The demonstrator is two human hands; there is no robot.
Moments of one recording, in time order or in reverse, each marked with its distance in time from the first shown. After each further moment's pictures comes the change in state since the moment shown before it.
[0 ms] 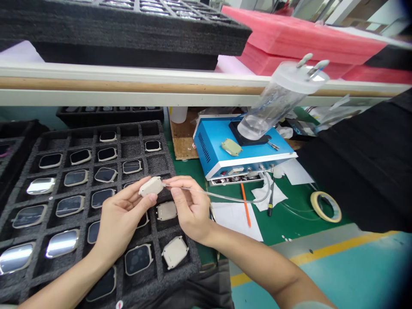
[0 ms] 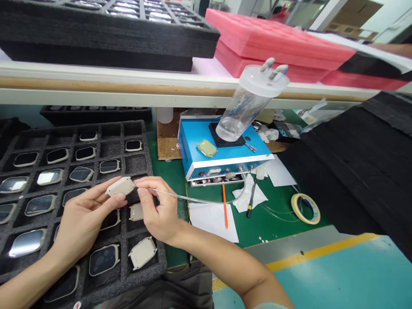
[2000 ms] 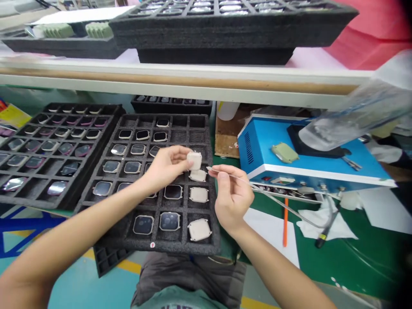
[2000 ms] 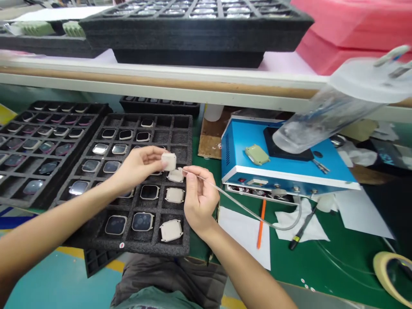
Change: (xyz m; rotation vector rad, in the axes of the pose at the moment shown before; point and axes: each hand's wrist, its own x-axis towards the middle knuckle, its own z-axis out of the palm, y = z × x) left_hand 0.034 0.031 0.000 0.328 -0.108 0.173; right_hand -0.007 -0.005 -0.003 0.026 0.163 0.089
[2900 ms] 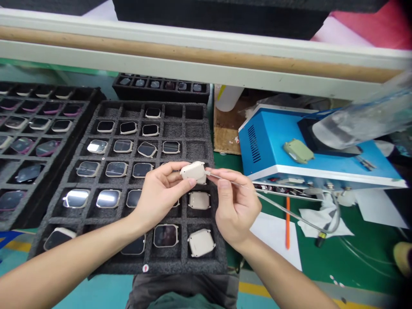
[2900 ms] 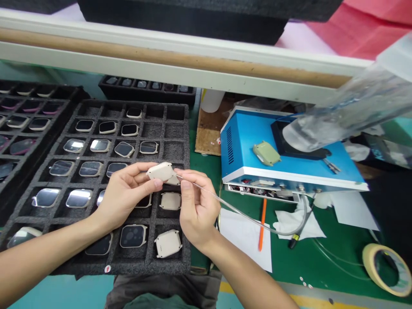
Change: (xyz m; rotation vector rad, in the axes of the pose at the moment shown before) left_hand -0.042 -0.021 0.020 -0.510 0.062 -0.207; right_hand -0.006 0.006 -0.002 -0.077 -0.087 -0.037
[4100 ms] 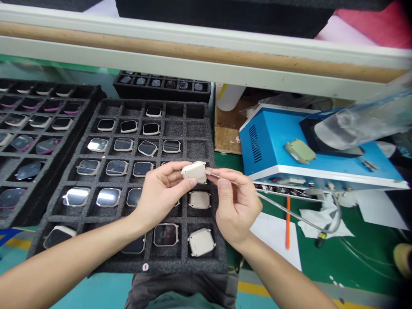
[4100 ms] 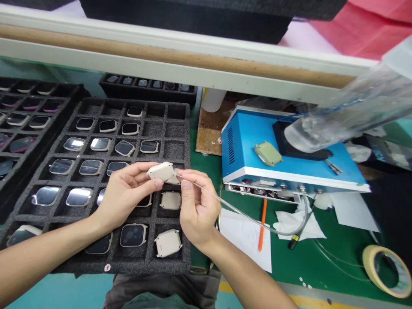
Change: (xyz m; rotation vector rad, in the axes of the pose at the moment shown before) left_hand -0.002 0.000 0.000 -0.034 0.000 0.044; right_hand 0.000 0.001 0.000 0.029 -0.008 -0.018
